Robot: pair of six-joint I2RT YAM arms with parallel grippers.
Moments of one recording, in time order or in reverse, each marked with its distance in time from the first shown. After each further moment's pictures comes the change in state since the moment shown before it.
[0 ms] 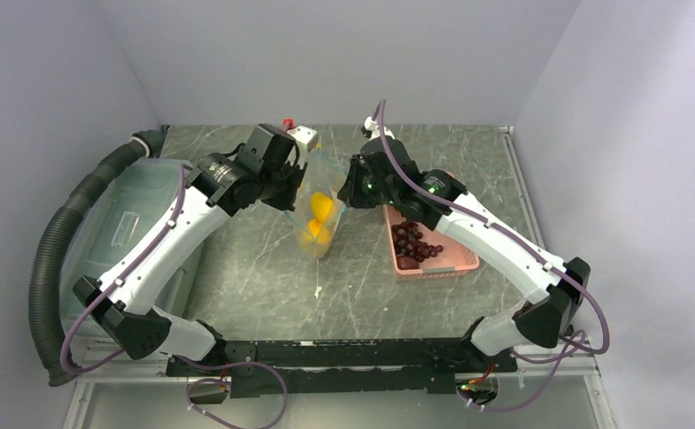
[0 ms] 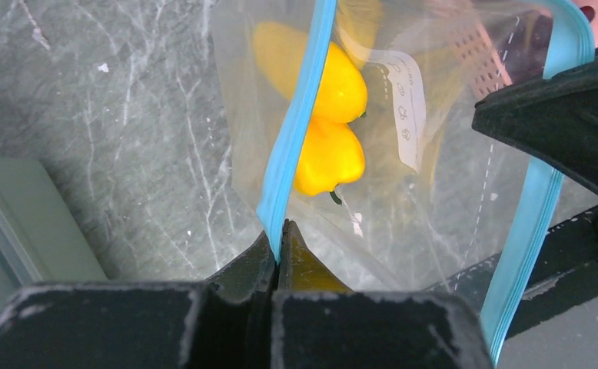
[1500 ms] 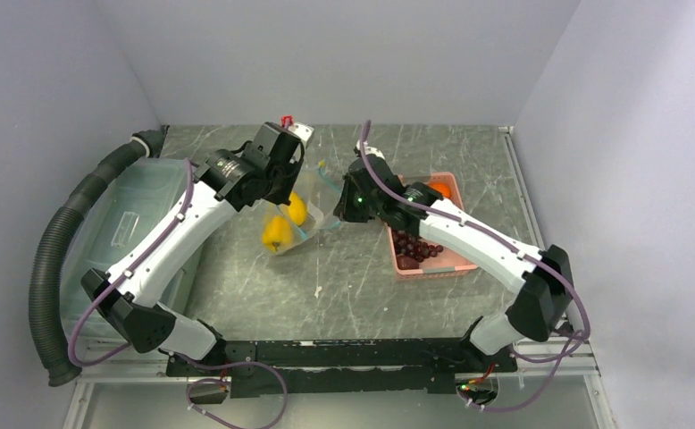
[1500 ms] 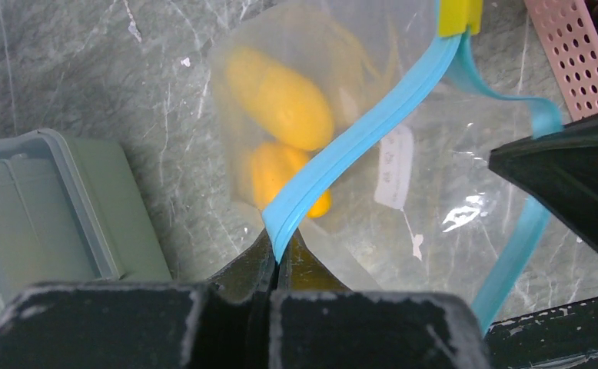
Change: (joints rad) left arm 0.007 0.037 0.012 -0.005 -0.169 0.026; right arm -0.002 0.032 -0.171 0.123 -0.011 0.055
